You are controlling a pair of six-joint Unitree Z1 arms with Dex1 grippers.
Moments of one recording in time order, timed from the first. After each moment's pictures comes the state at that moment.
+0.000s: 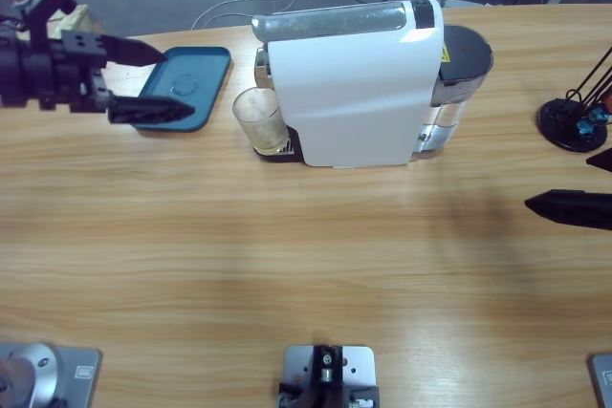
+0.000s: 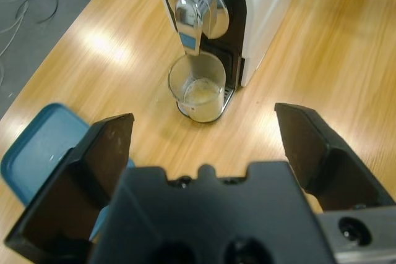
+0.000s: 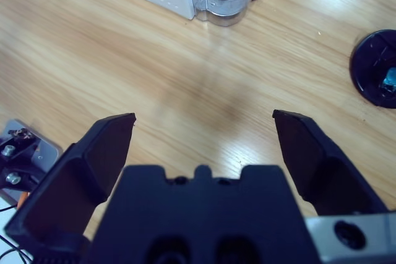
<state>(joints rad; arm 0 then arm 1) -0.43 1.44 -0.91 0.18 -0.51 0.54 0.75 1.14 -0.75 0.50 -0.08 0.25</state>
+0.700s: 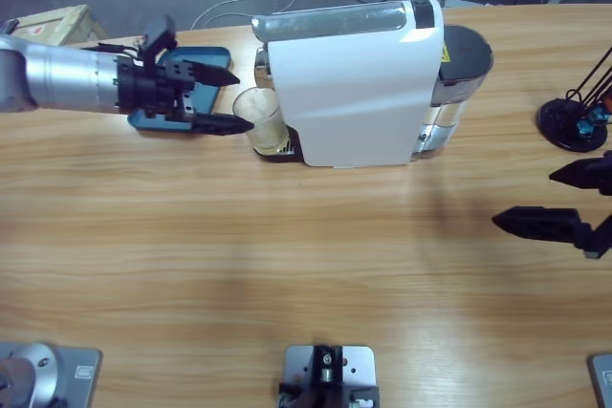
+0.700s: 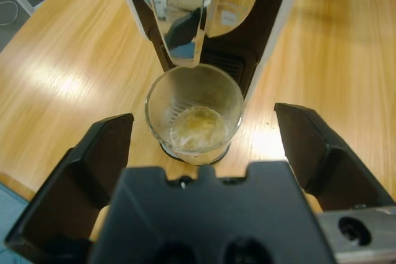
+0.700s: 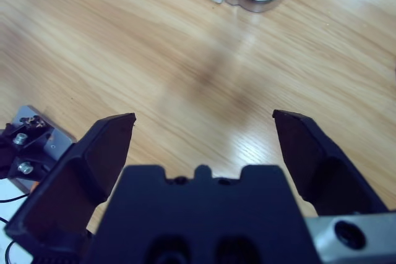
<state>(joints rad) -0.40 1.81 -0.87 -0.15 -0.74 0.65 0.78 1.24 -0.74 0.45 0.00 0.25</state>
